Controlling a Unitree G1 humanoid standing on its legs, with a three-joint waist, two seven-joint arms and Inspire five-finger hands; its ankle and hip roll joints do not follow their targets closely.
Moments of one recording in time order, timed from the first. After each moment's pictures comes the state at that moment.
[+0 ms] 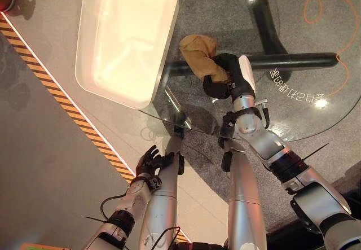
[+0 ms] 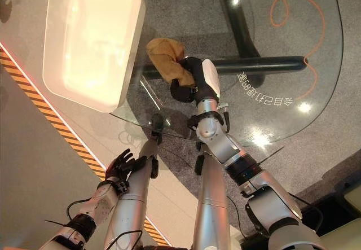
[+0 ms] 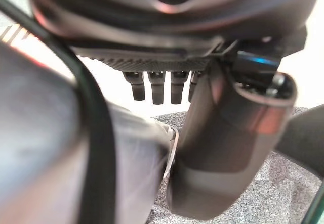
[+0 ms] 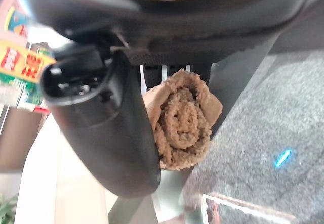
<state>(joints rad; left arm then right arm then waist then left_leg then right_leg) -0.28 0.25 -0.38 0.74 -0.81 -0.07 0.25 -0.80 -0.47 0.58 0.25 0.09 0.21 -0.43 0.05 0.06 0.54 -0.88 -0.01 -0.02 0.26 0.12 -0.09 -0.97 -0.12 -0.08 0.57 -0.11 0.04</state>
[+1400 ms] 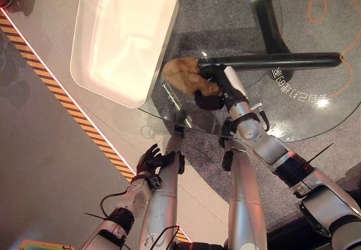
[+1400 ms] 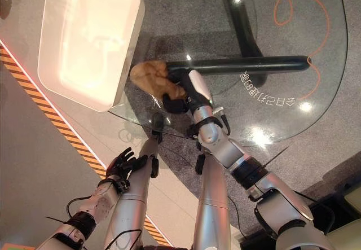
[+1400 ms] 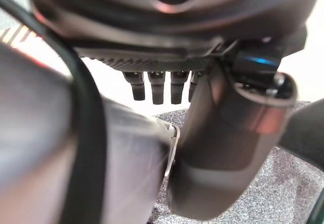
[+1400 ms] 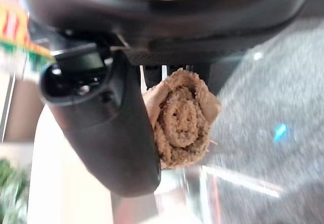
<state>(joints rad) -0.31 0.26 -0.41 0.75 -0.81 -0.07 0.25 -0.77 -0.56 0.58 0.22 0.14 0.14 -0.42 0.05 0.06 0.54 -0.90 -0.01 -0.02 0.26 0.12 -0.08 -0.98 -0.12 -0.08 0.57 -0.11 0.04</state>
